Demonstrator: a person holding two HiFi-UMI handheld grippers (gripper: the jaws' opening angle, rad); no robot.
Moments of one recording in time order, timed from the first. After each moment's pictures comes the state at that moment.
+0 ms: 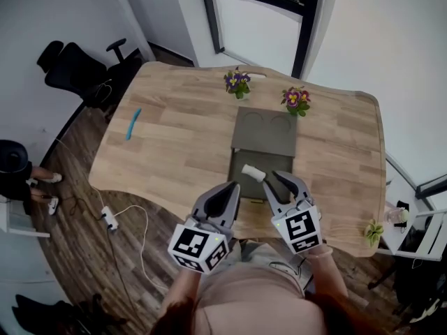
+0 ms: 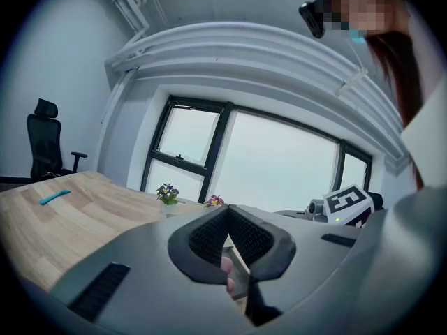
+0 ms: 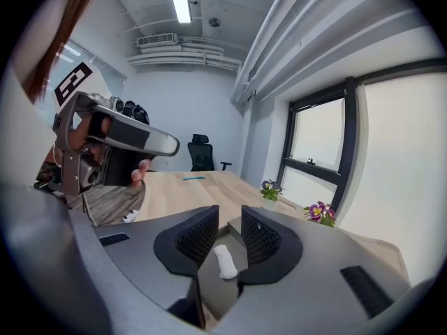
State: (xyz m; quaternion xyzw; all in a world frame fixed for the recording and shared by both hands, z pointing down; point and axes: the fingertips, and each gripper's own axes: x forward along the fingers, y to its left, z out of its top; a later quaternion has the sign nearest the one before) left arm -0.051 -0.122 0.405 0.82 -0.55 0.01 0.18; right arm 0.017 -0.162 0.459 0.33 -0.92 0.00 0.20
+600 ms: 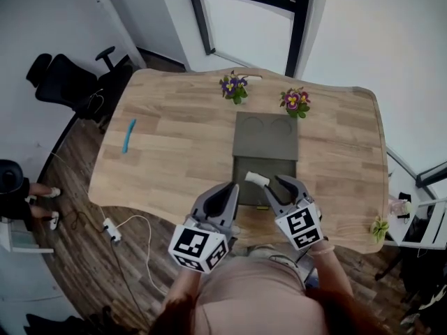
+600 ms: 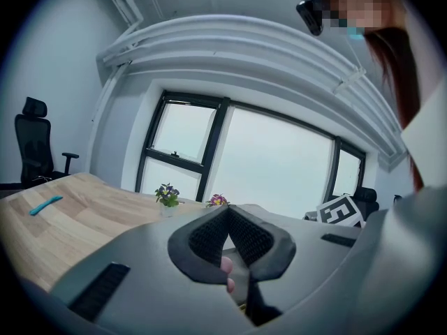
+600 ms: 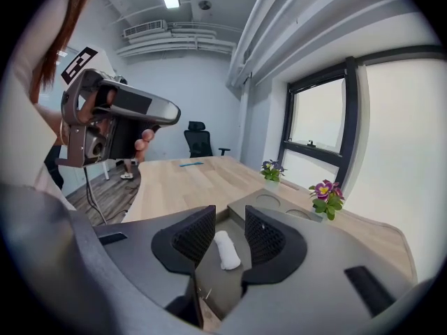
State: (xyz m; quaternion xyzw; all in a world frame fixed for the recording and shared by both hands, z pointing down) left arm -0.075 -0.151 0.413 0.83 -0.53 0.02 0.18; right arm 0.008 -0.180 0.509 0.33 -0.91 0.04 0.25
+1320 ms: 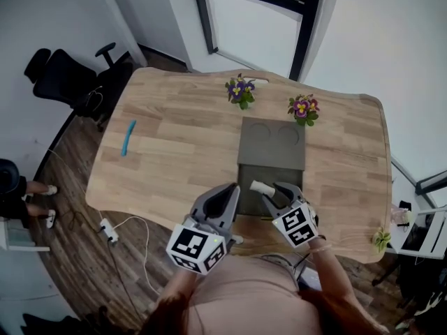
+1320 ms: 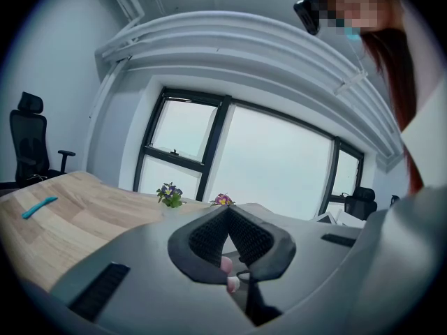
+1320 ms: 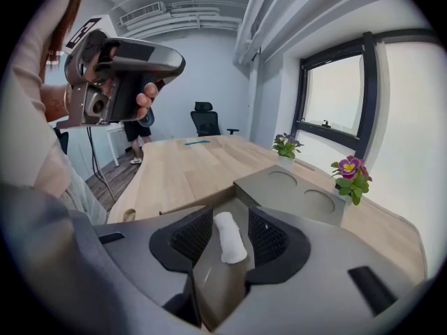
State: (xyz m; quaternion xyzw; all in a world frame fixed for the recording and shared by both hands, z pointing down) left arm -0.096 -0.178 0.427 0.84 -0.51 0.02 0.18; right arm -0.012 -0.197 0.582 0.28 -0.90 0.07 0.32
